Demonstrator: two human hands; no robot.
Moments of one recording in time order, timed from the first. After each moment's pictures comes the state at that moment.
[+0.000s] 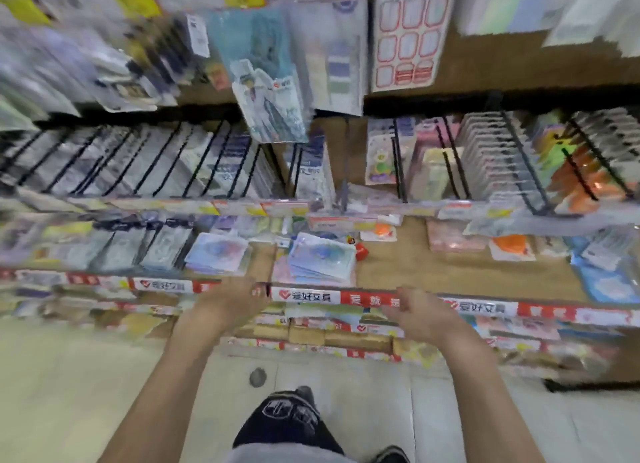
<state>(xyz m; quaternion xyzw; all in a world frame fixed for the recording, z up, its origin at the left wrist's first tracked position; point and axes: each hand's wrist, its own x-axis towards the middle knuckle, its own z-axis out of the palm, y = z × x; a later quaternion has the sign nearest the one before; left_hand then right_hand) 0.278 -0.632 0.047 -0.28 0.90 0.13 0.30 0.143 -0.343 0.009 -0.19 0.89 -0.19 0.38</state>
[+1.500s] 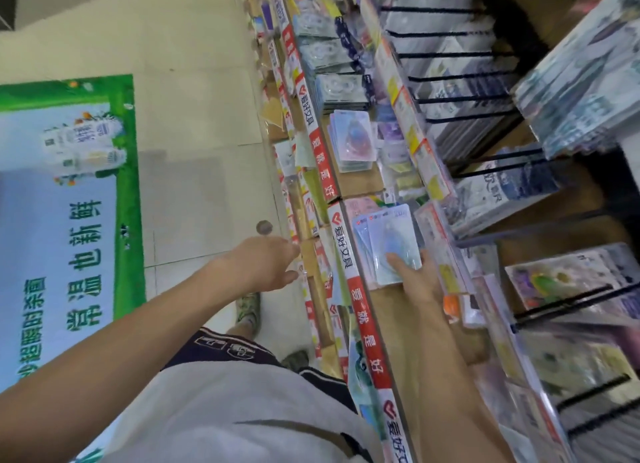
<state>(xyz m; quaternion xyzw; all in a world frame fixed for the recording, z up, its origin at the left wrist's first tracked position) 0.292 -0.483 -0.034 -0.53 0.78 0.24 0.23 0.034 -0.477 -0.032 -0.34 0.74 -0.24 0.53</state>
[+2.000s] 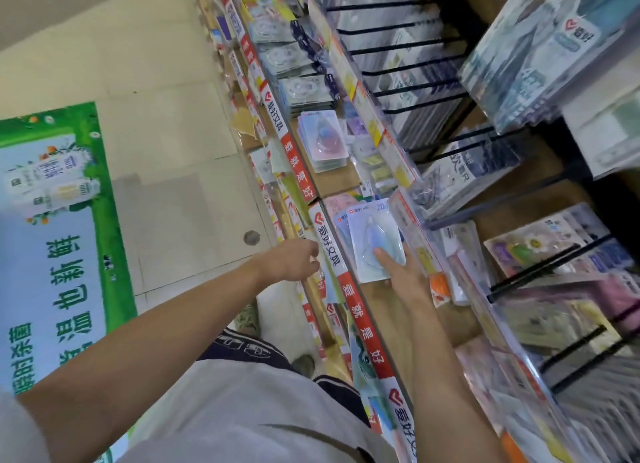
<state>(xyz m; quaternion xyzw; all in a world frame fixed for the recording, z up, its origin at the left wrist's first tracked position) 0.240 -0.522 -0.102 -0.54 0.75 0.37 0.12 0.021 -0.458 -0.066 -0.31 0.74 -0.33 0.50</state>
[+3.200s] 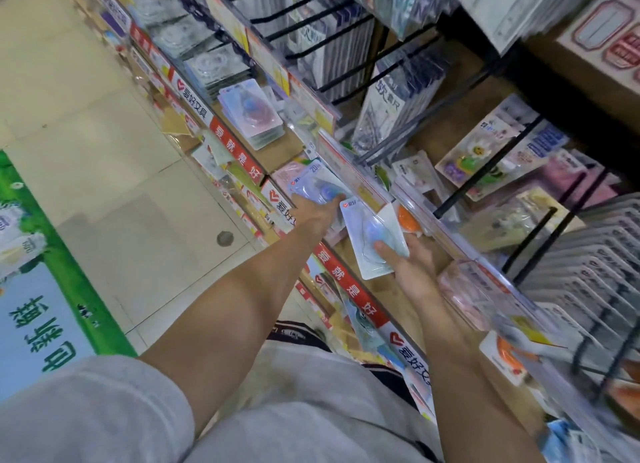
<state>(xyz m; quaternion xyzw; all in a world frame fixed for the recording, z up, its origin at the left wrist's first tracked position) 0.107 -0.536 -0.141 -0.71 0.37 0.57 -0.16 -0.019 -0.378 -0.106 -0.22 0.77 -0.40 0.45</state>
